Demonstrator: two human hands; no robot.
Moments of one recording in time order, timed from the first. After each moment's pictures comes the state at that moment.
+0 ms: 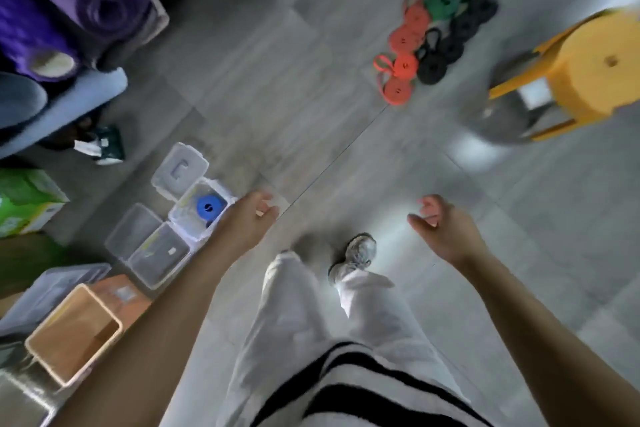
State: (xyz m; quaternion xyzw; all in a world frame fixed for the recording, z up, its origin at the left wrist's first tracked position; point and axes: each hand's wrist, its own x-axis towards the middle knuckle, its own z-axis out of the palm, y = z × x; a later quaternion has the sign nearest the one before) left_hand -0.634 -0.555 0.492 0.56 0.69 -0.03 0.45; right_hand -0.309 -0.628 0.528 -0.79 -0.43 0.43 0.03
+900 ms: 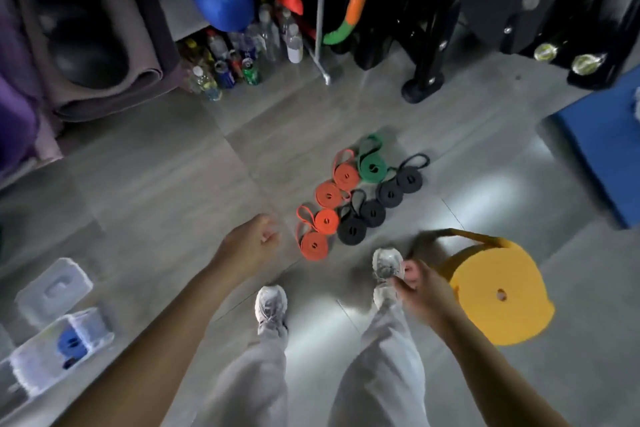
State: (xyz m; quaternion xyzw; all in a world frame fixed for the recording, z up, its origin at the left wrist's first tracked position) left_hand -0.246 -0.152 0.483 0.56 0.69 0.00 0.46; right_hand 0.048 -0.232 0.474 -0.77 -0.47 0.43 -0.07
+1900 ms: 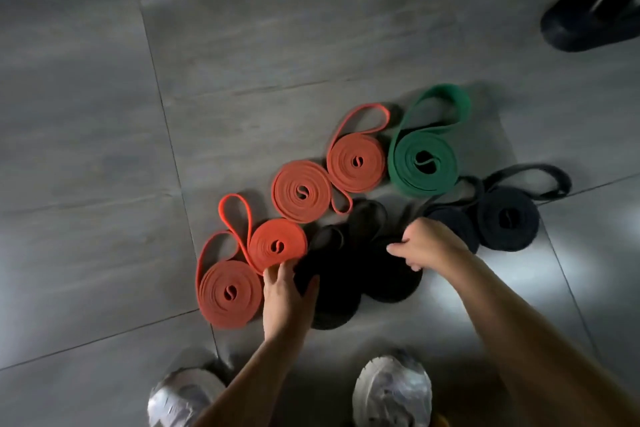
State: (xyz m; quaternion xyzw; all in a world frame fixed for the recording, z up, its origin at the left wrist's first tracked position) left_hand -0.006 -0.180 -0.128 0.31 0.85 0.15 0.39; right_hand 0.173 -0.018 -0.114 -0.59 -0.65 0.38 -0.28
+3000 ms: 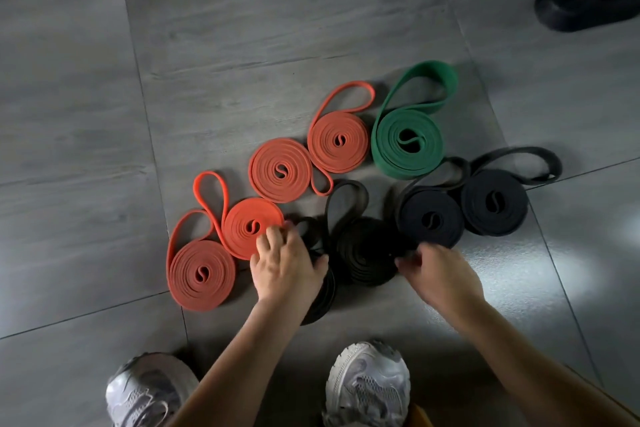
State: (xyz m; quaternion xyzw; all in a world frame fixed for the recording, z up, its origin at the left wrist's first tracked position) left_hand 0.030 -0.148 -0.123 0.43 0.86 -0.07 0.26; right_hand 0.230 -0.085 -0.122 -0.66 -0.66 0.31 -0.17
